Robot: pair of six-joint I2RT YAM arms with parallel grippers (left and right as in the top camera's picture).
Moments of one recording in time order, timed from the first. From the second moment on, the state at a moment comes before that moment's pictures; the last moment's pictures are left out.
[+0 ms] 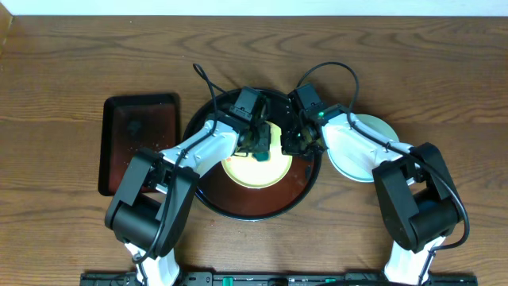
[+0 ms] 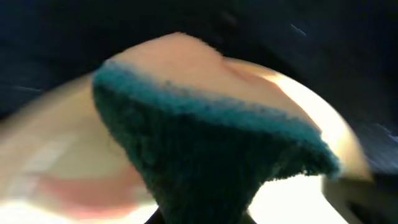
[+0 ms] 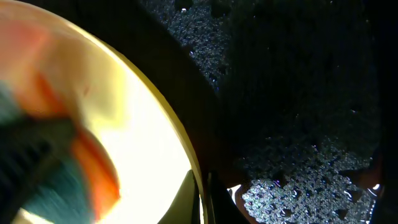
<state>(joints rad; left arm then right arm) -0.48 1.91 1.13 -0.42 0.10 -0.44 0.49 1.97 1.22 -0.57 -0.21 0.48</state>
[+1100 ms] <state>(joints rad) -0.29 1.59 1.31 -0.82 0.15 -0.39 0.50 1.96 1.22 -0.58 -0.21 0.49</state>
